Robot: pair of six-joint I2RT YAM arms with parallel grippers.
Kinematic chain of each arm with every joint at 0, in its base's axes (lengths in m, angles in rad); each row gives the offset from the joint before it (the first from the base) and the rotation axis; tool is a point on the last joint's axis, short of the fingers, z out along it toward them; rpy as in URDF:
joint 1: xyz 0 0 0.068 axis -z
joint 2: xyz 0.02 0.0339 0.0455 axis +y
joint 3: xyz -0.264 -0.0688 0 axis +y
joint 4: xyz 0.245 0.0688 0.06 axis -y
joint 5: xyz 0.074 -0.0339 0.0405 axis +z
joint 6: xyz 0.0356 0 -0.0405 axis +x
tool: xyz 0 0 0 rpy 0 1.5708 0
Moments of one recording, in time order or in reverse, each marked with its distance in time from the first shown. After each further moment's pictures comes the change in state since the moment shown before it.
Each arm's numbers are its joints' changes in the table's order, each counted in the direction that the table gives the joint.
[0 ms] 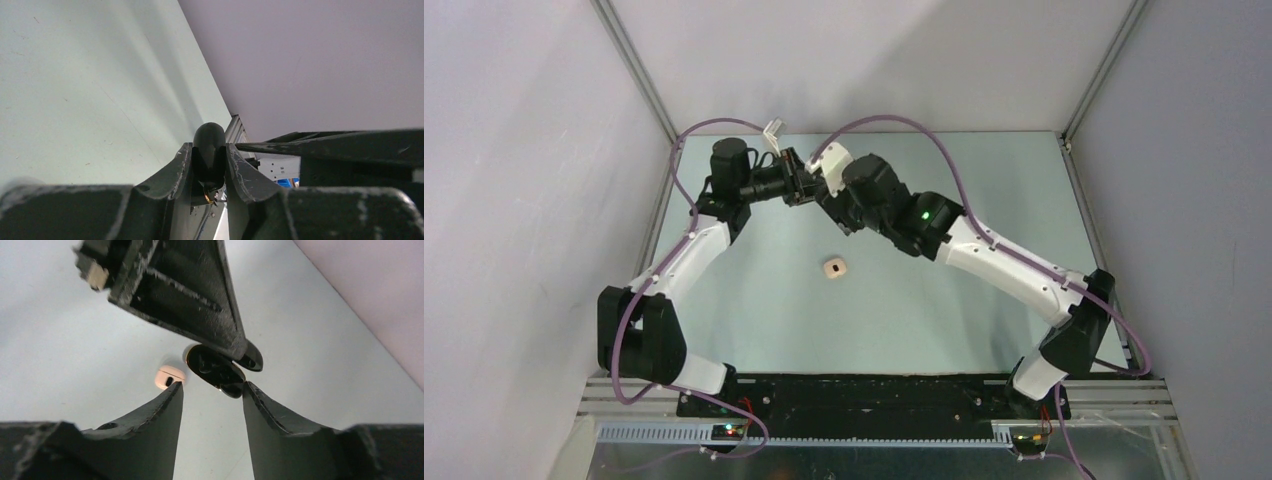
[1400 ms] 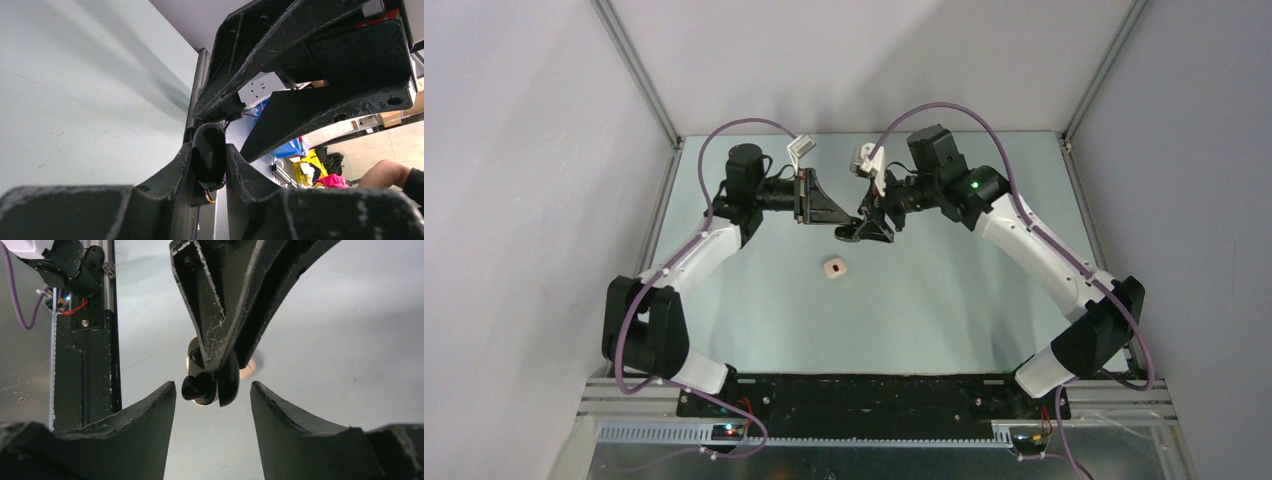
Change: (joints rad) left arm 0.068 0.039 0.035 0.090 -0.344 0.151; right arm 0.341 -0.067 0.038 -0.157 1.006 -0.256
